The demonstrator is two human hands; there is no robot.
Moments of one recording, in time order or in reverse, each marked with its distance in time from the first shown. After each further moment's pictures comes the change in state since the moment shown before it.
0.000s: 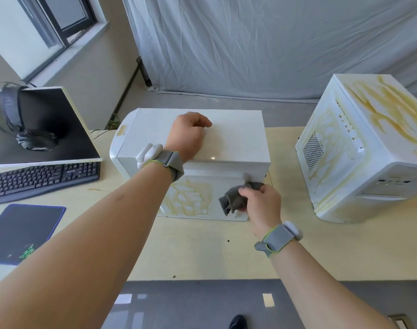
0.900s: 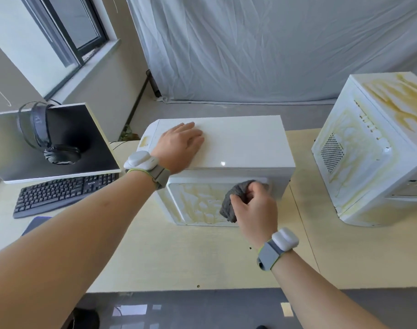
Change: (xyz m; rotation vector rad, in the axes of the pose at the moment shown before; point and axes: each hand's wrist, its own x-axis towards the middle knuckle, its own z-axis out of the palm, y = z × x) left_hand 0.006 -0.036 -0.080 0.706 -0.109 0.336; right_hand -0.029 0.019 0.061 -0.576 0.085 -0.624
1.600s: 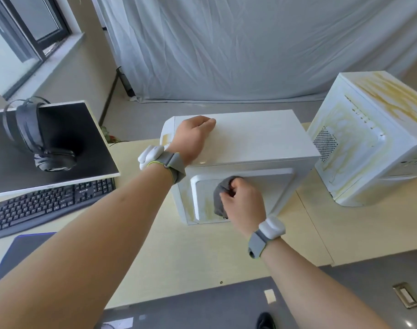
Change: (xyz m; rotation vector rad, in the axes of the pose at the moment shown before) left_hand 0.006 -0.030 -0.023 -0.817 -0.050 -0.223; right_hand -0.025 -0.068 0.071 -0.242 -0.074 -0.002
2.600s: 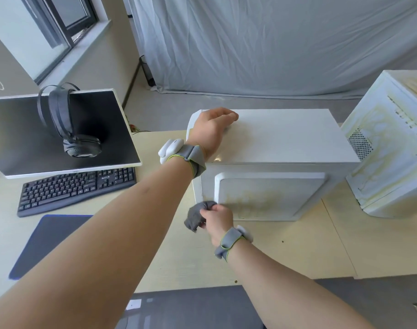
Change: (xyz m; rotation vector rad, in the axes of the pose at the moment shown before) left_hand 0.005 -0.008 -0.015 -0.186 0.016 0.029; right_hand -0.026 -0.003 0.156 0.697 -0.362 0.758
